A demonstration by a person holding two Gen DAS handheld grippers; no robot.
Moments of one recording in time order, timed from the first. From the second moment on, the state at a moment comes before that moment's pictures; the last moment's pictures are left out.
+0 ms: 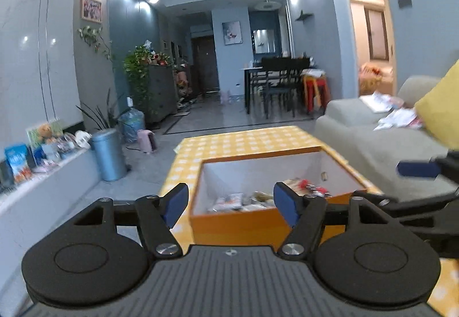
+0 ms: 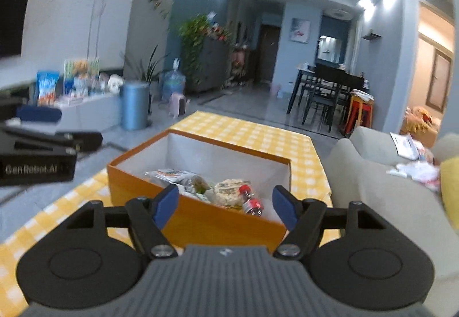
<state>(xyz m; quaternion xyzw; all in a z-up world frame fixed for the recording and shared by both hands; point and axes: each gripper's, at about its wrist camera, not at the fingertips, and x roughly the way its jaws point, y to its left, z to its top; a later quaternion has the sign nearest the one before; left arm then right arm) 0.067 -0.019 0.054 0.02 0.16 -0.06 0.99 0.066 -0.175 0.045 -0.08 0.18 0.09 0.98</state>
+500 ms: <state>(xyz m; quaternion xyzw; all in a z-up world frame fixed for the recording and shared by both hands) 0.048 -0.006 0.023 -0.03 0.24 -0.08 0.97 0.009 -0.180 -0.007 -0.01 0.15 0.05 0.99</state>
